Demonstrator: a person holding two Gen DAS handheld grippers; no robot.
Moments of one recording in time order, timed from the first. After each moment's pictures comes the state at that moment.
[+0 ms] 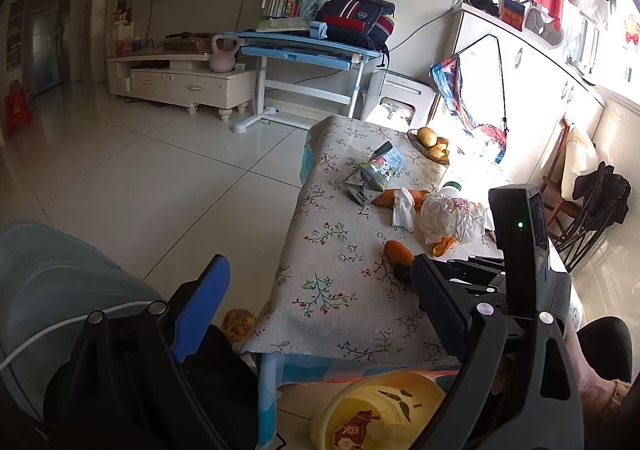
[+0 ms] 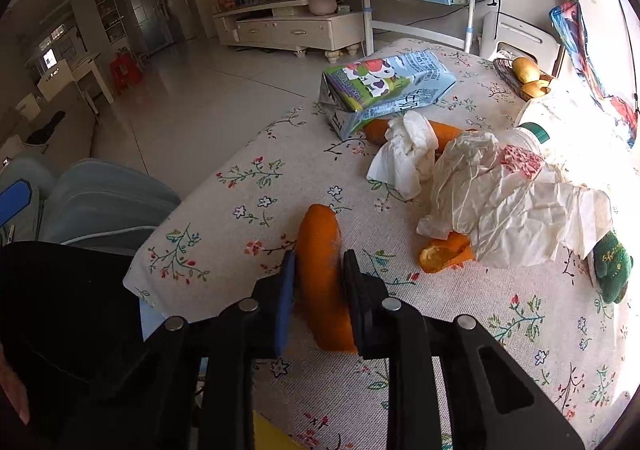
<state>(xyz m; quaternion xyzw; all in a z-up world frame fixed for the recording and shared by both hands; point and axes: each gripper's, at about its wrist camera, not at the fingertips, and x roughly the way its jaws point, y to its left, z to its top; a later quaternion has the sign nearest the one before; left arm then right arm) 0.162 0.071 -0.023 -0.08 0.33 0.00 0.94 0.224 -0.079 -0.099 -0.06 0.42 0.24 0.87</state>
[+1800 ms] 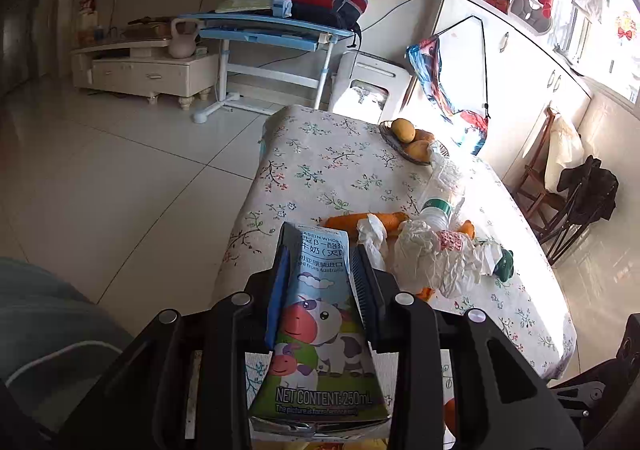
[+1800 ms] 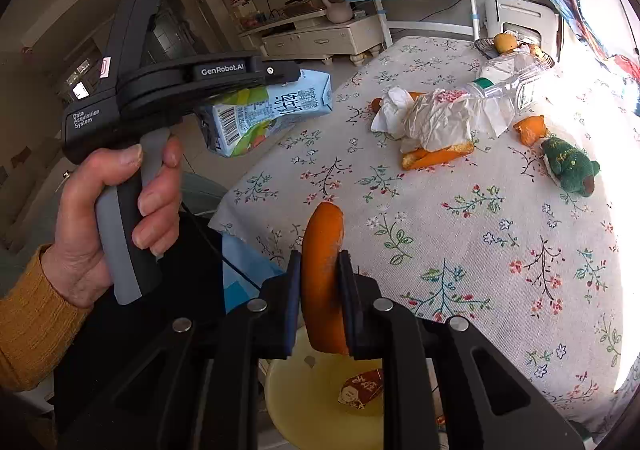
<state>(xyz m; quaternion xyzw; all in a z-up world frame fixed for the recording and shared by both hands) 0.258 0.031 -0.037 -0.09 0.35 -0.07 0.93 0.128 -0.136 -0.069 0.02 0.44 0.30 0.85</state>
